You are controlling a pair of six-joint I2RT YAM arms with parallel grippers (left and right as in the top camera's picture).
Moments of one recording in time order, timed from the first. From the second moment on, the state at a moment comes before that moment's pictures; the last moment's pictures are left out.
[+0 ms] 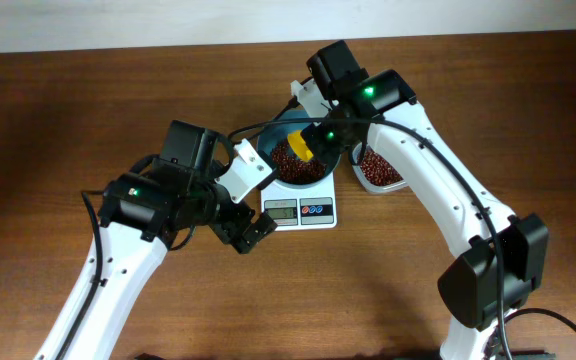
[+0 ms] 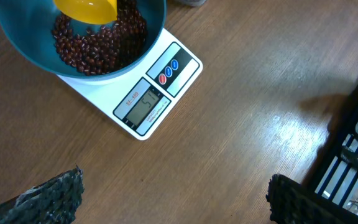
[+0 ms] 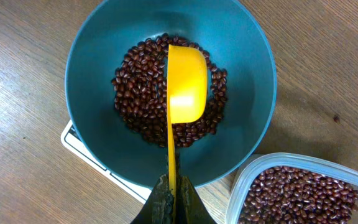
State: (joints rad) left arm -0.36 1.34 1.29 -1.07 0.39 0.42; right arm 0.46 1.94 1.86 -1.14 -0.08 -0.17
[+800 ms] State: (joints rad) left arm -0.36 1.34 1.29 -1.07 0.39 0.42; right arm 0.46 1.98 1.86 -1.08 -0.07 -0.17
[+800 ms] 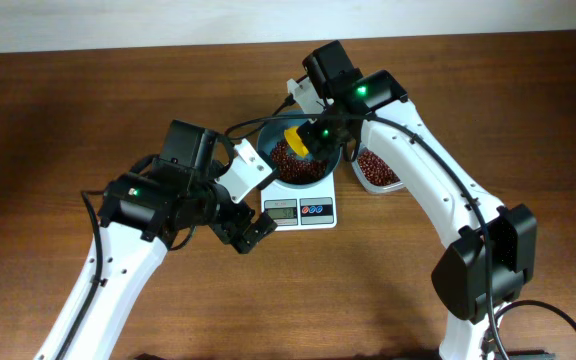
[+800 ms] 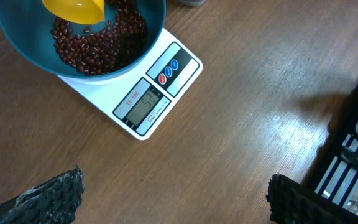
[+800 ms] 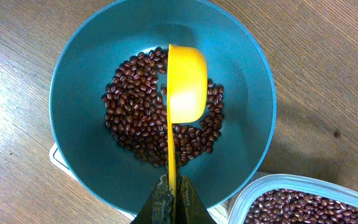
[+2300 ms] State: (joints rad) left arm -0.36 1.34 1.29 -1.07 0.39 0.42; right arm 0.43 2.00 1.88 -1.14 -0.08 -0.06
